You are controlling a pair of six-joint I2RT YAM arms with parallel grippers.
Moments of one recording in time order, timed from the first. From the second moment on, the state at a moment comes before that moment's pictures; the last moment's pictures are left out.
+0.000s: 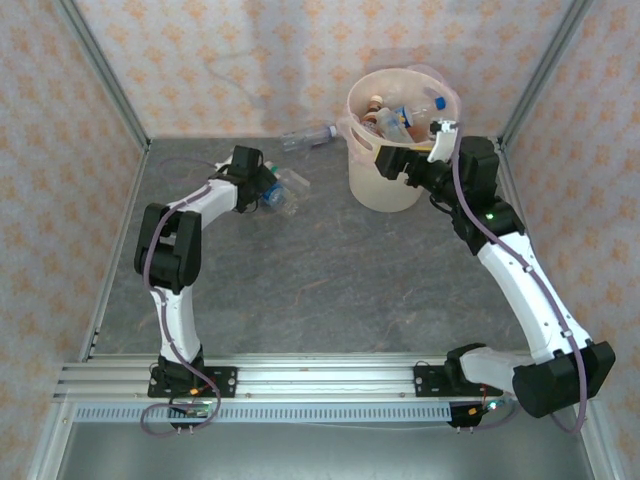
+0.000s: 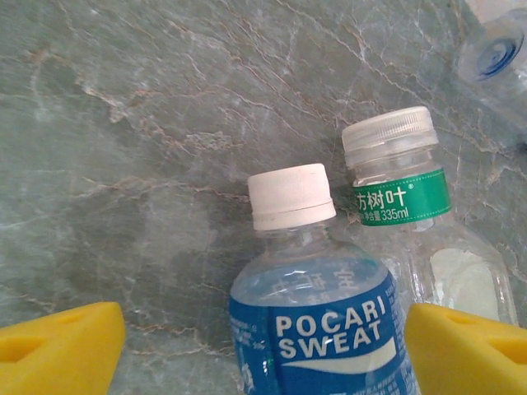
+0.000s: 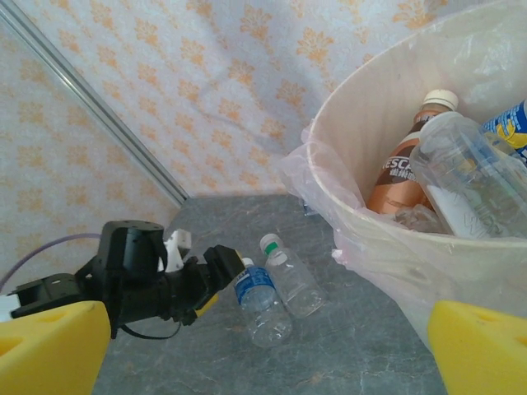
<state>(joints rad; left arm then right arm) -0.17 2.03 1.45 -0.33 -0.12 -0.95 0.29 1.18 1.25 -0.28 -0.30 0.41</state>
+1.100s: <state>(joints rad) -0.17 2.03 1.40 -0.27 -0.02 -0.93 0.29 1.18 1.24 -0.26 -0.31 0.43</state>
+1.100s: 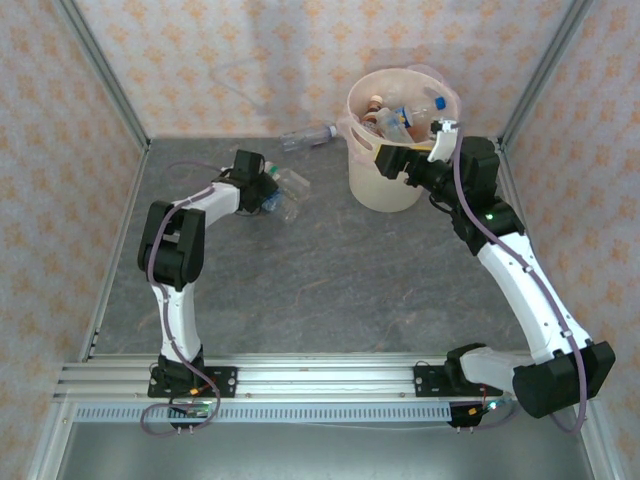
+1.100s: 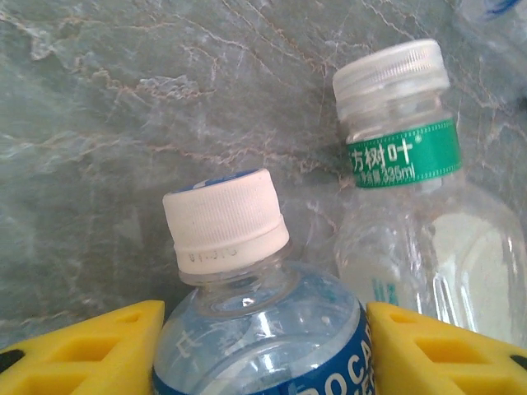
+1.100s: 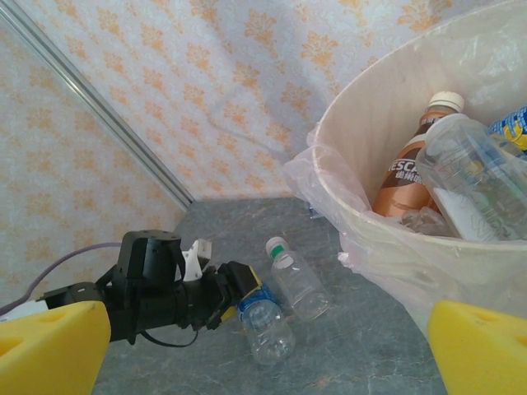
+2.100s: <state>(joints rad) -0.38 1.42 1.20 -0.02 0.22 -0.65 0.50 1.53 1.35 -0.19 -0.58 0.41</state>
